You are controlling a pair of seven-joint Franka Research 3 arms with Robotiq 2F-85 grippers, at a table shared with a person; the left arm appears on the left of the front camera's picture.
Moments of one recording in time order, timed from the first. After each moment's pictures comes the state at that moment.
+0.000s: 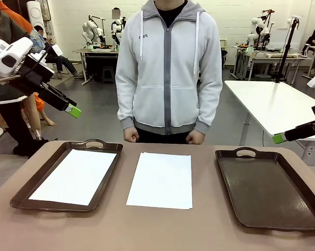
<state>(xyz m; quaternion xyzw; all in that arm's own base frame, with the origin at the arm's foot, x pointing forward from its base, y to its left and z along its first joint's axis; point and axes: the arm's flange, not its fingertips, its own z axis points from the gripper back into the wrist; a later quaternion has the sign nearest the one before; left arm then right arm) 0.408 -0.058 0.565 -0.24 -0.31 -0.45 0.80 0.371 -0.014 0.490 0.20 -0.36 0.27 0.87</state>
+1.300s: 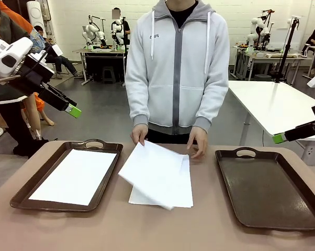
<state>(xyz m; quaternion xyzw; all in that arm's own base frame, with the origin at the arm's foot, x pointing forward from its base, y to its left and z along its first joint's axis) 0.408 -0.058 0.565 -0.24 -0.31 -0.45 0.80 0.371 -0.014 0.490 0.20 -0.36 0.27 0.87</state>
